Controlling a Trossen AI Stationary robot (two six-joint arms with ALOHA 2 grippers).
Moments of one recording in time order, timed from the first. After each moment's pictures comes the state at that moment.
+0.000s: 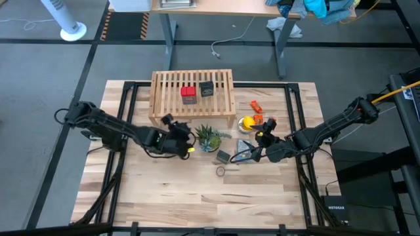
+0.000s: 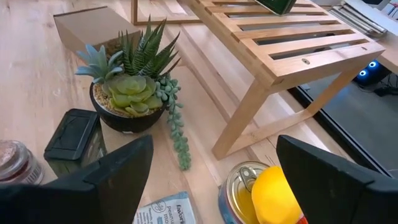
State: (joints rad) left arm -0.25 1.48 1.00 -0.50 -0.94 -0.41; right arm 0.44 1.07 0.66 -0.37 0.84 0.41
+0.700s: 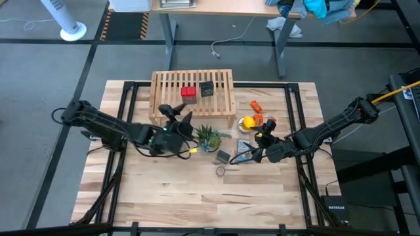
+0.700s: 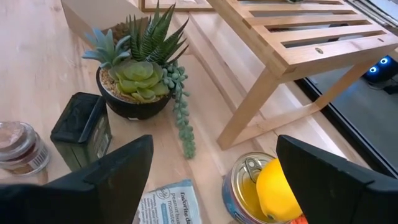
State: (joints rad) left arm -0.29 1.41 1.15 -0.25 -1.37 0.40; right arm 0.44 1.07 0.66 -0.41 0.80 0.41
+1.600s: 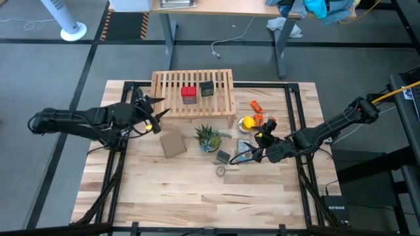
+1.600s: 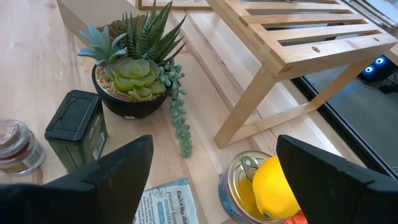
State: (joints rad) left arm -0.01 0.71 0.71 -0.26 -0.64 0.18; right arm 0.44 1.07 0.66 -0.42 0.80 0.41
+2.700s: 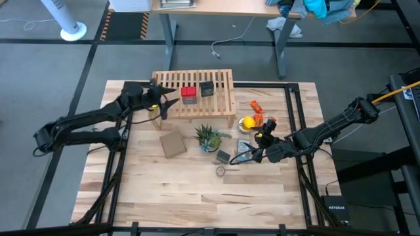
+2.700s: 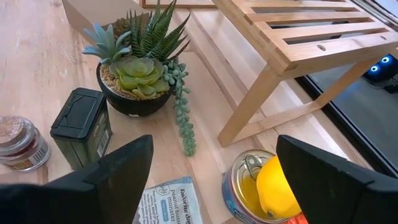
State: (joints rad) left arm 0.62 0.92 0.50 0.25 0.16 0.21; right arm 0.44 1.07 0.66 -0.42 0.79 0.41
